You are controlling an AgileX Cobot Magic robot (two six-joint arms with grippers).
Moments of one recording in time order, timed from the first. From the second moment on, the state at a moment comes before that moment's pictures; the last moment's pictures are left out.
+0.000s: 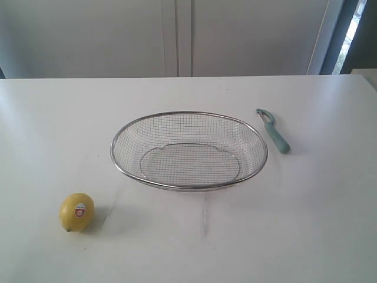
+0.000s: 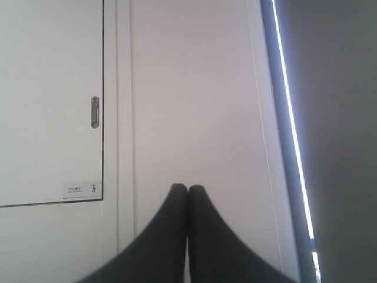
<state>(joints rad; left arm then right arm) -0.06 0.00 0.03 -0.11 0.40 0.21 0.01 0.01 0.00 0.01 -0.53 0.11</state>
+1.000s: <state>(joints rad) -0.06 0.00 0.03 -0.11 0.40 0.21 0.01 0.20 -0.16 0.32 -0.69 -0.28</state>
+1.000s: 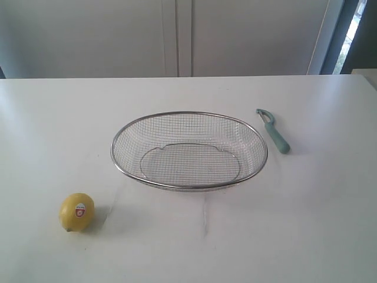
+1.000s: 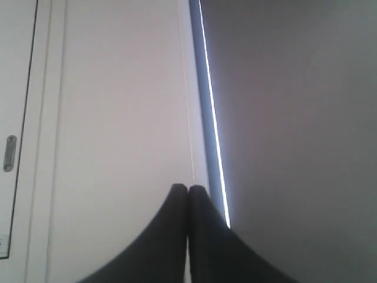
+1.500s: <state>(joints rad) -0.06 0.00 0.03 -0.11 0.40 0.21 0.01 0.97 -0.46 0.36 -0.70 -0.27</state>
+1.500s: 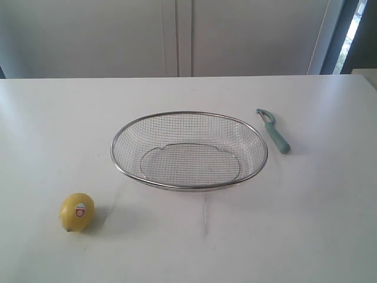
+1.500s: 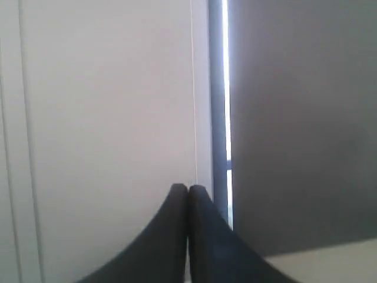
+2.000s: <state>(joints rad) -0.06 0.00 0.03 -0.11 0.40 0.21 0.01 1.67 -1.23 0.29 0.54 -0.30</state>
